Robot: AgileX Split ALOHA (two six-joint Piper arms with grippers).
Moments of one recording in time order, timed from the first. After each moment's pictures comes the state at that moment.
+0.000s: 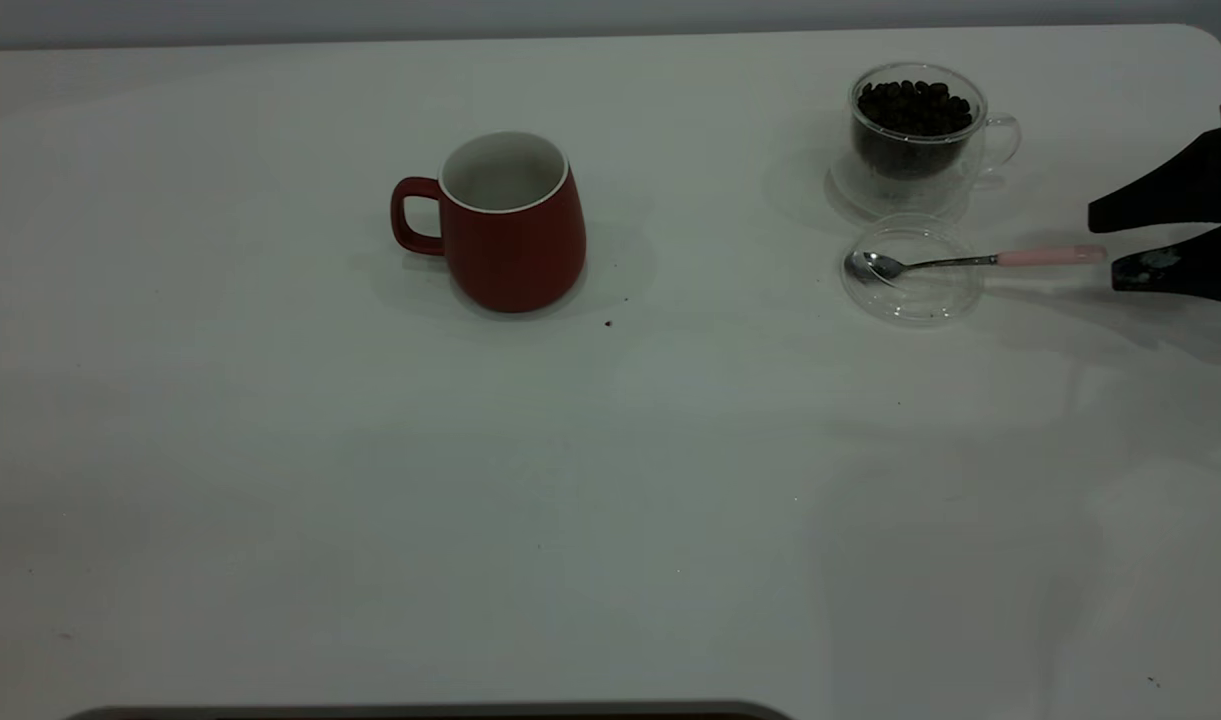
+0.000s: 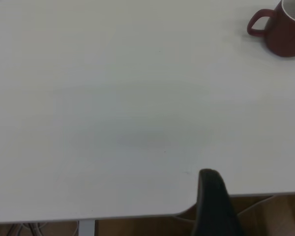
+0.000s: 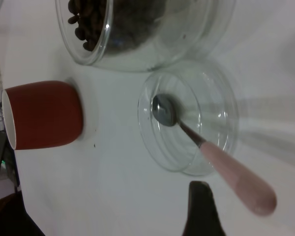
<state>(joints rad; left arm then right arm) -0.11 -0.02 -0.49 0.04 1.13 -0.06 -0.43 2.57 -1.33 1.28 1.02 -1.22</state>
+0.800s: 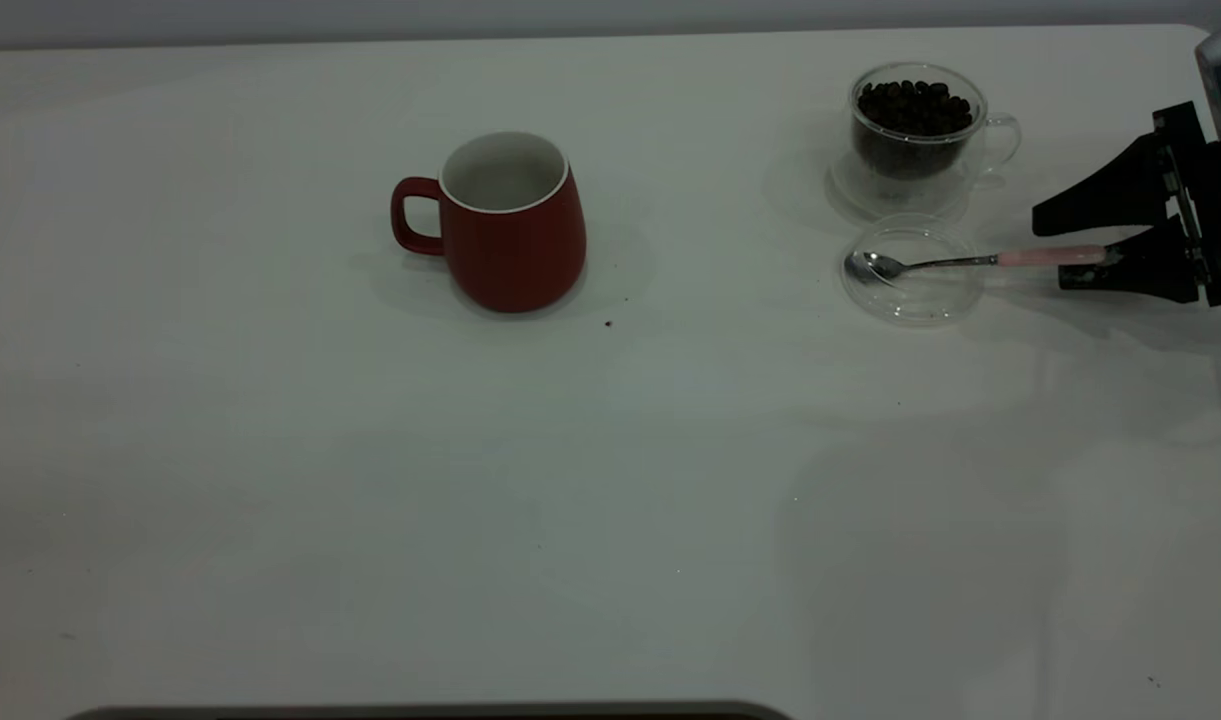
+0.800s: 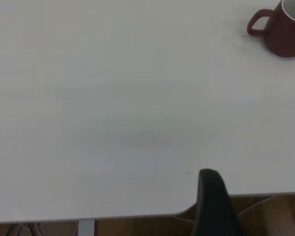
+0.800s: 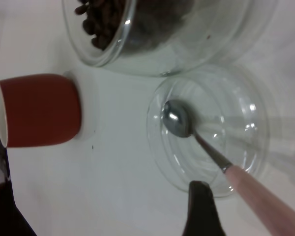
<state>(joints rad) -0.11 -0.02 -0.49 0.04 1.13 -0.07 -0.36 2.60 -1.36 1.32 0.99 -1.24</state>
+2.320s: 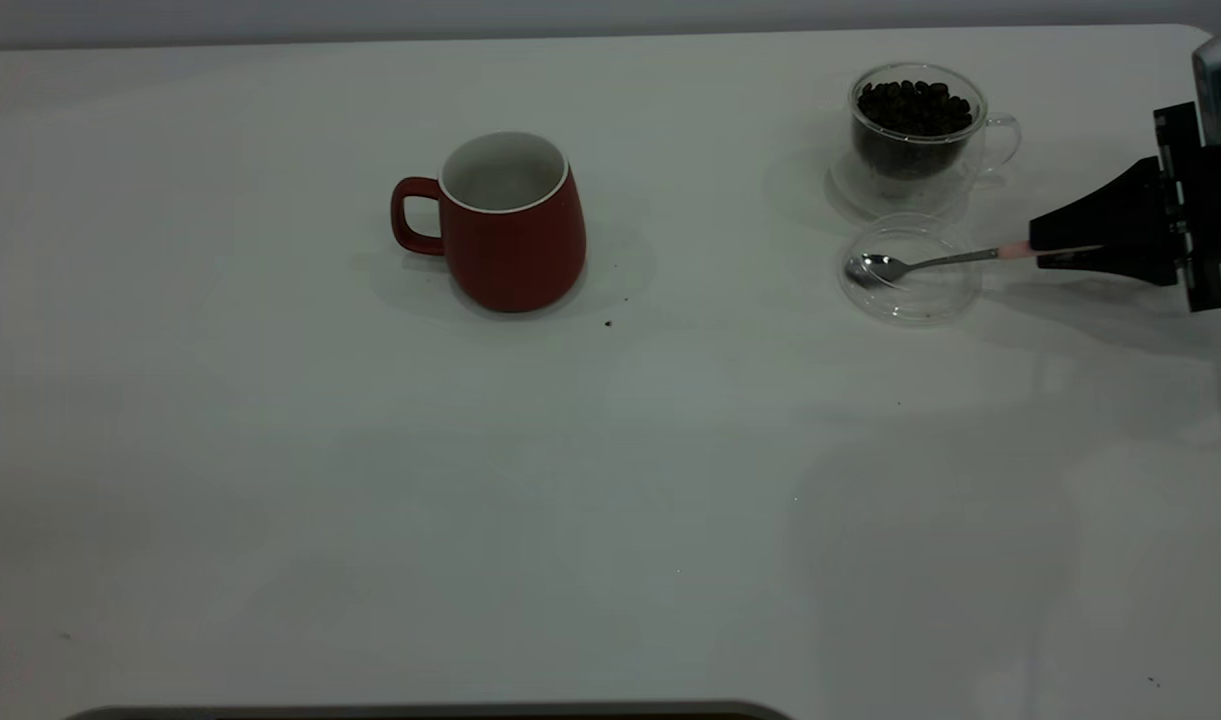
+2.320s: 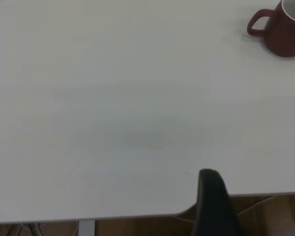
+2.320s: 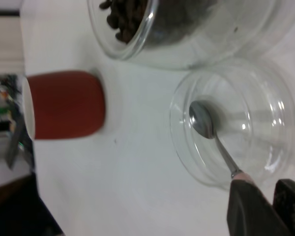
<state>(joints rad) -0.11 -0.02 -0.49 0.04 1.13 -0.07 -0.36 2.61 -1.37 1.32 1.06 -1.26</state>
